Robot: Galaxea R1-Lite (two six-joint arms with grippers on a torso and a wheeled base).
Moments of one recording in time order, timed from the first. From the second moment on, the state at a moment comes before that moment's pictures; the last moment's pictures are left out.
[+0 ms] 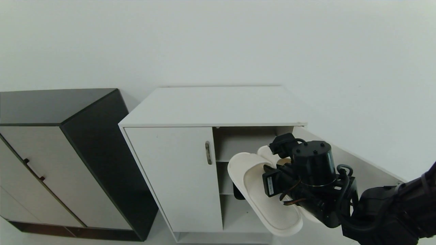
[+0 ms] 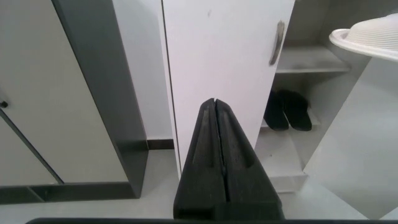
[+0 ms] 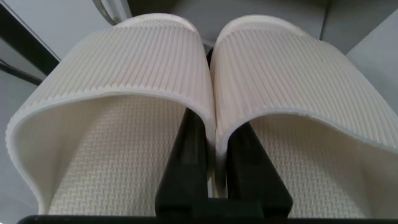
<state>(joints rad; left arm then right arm) 0.00 0.00 0.00 0.00 -0.01 0.01 0.80 1.87 -0.79 -0.72 -0.41 0.11</state>
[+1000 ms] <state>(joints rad) 0.00 0.00 0.00 0.00 -0.01 0.01 0.81 1.87 -0.78 -0.74 -0.41 0.11</state>
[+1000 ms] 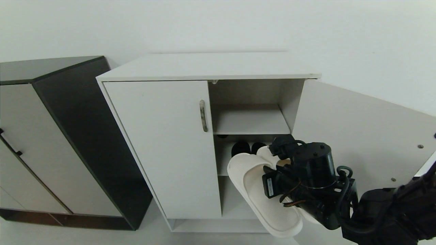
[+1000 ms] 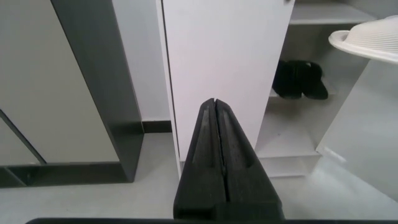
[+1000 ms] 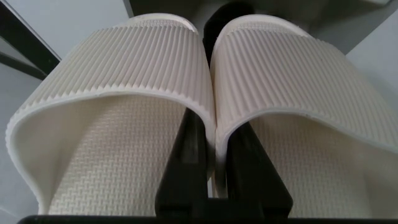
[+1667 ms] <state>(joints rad) 0.00 0.00 0.00 0.00 -0.01 0.01 0.81 1.88 -0.77 -0.75 -0.41 0.11</state>
